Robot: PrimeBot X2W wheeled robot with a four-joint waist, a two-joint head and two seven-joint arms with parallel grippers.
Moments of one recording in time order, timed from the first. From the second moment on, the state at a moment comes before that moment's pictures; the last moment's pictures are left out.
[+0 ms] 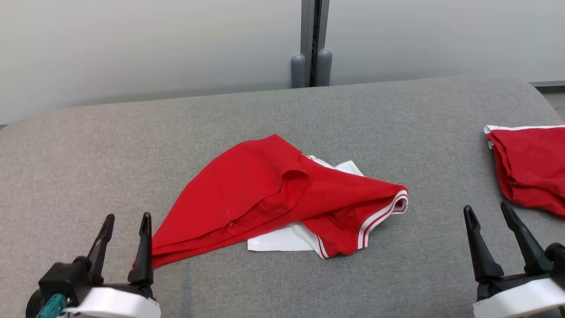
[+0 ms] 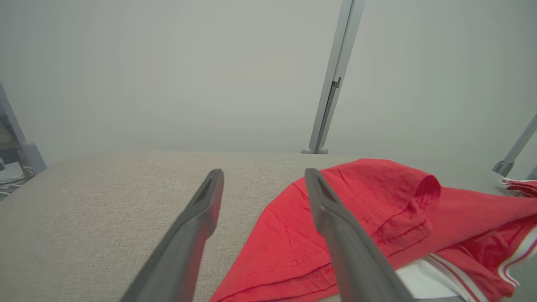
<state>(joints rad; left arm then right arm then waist) 0.00 0.35 -0.29 0.05 -0.56 0.17 -0.25 0.09 -0.11 -0.03 -0.15 0.25 0.13 -0.02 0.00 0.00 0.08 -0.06</state>
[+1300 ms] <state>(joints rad) 0.12 0.37 -0.29 -0.08 -0.56 0.25 -0.23 0.16 -0.09 -0.07 -0.19 0.24 0.13 0.02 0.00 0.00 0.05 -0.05</state>
